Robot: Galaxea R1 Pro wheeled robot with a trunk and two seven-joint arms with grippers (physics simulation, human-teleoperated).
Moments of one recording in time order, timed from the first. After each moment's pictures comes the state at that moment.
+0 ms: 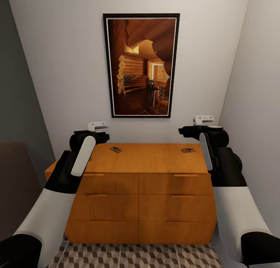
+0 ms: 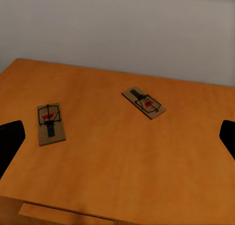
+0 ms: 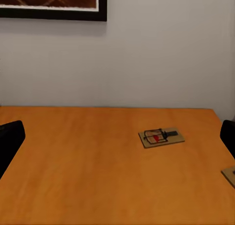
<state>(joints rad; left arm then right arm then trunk) -0.93 -0.02 -0.22 -1.41 0.58 1.01 0.73 -0.95 0.00 0.02 -1.39 0.03 1.00 -0.03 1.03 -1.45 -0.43</state>
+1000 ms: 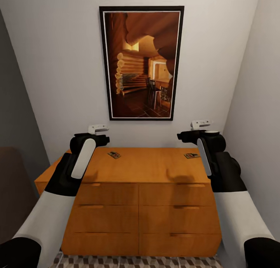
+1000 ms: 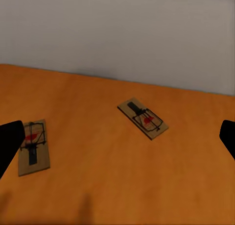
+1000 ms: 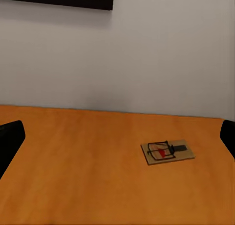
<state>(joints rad) -0.91 -0.02 -0.22 -1.40 0.58 1.01 0.73 -0.91 -0.02 0.07 -1.40 0.03 1.00 -0.03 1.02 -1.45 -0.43</state>
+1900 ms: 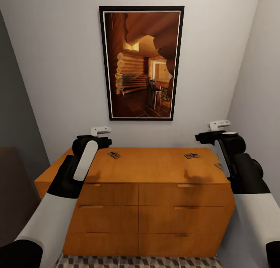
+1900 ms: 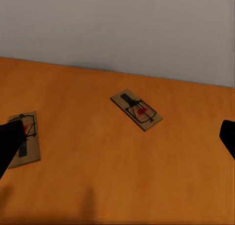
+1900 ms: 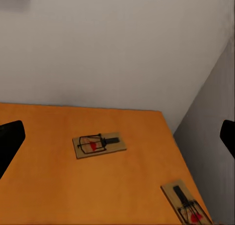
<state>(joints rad) -0.89 -0.04 -0.22 -1.40 0.58 1.01 0.73 -0.90 -0.19 0.06 -1.40 0.03 1.00 -0.03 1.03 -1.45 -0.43</state>
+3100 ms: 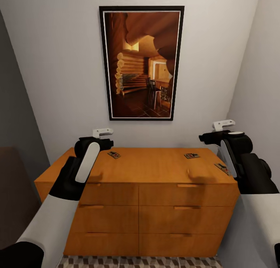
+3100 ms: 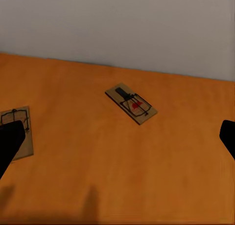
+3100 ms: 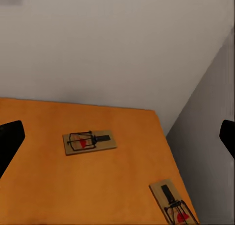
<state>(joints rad) -0.88 -0.05 -0.22 -1.40 0.58 1.01 0.73 -0.90 -0.25 0.07 -1.40 0.03 1.00 0.04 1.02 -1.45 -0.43</state>
